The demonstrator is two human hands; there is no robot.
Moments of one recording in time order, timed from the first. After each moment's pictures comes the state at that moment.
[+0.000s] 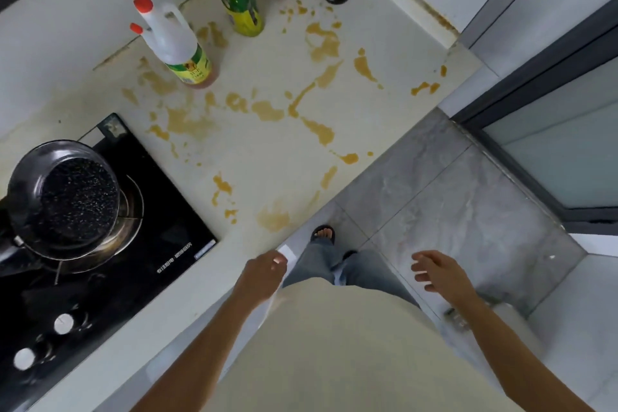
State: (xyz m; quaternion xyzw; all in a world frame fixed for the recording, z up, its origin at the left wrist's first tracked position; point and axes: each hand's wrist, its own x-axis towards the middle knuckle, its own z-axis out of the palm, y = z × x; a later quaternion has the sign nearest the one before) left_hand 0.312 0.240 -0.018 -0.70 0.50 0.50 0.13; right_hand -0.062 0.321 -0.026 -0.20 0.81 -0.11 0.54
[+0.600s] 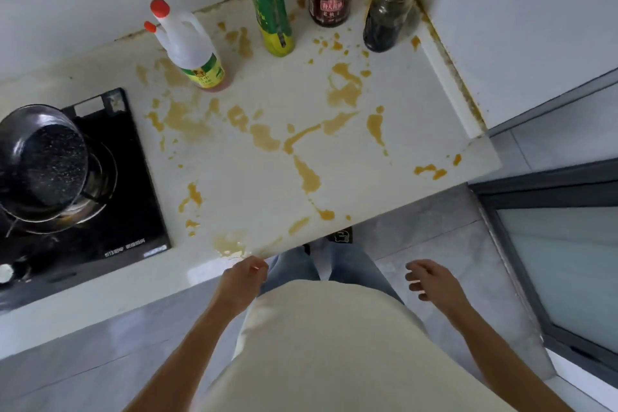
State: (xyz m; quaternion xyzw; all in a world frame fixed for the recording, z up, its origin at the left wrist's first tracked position) left_hand 0.209 0.194 -0.017 -0.79 0.33 0.51 0.02; right_hand -0.182 0.134 -0.017 -0.33 0.76 0.00 0.56
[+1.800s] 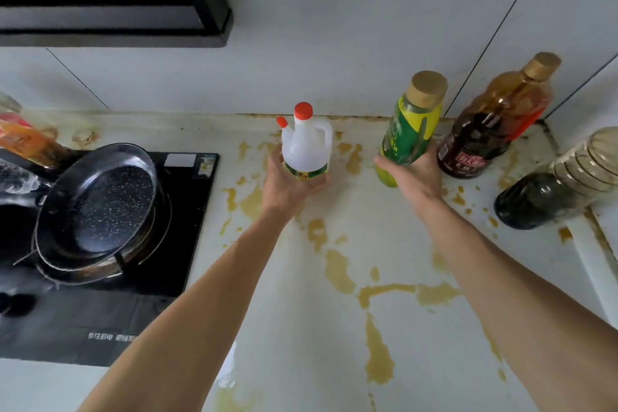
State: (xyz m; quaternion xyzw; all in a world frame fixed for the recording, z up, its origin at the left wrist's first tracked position) left_hand 0.357 -0.140 -0.034 -0.78 0.25 0.30 -0.48; right_hand 0.164 -0.296 -0.036 -0.62 0.56 -0.33 0.45
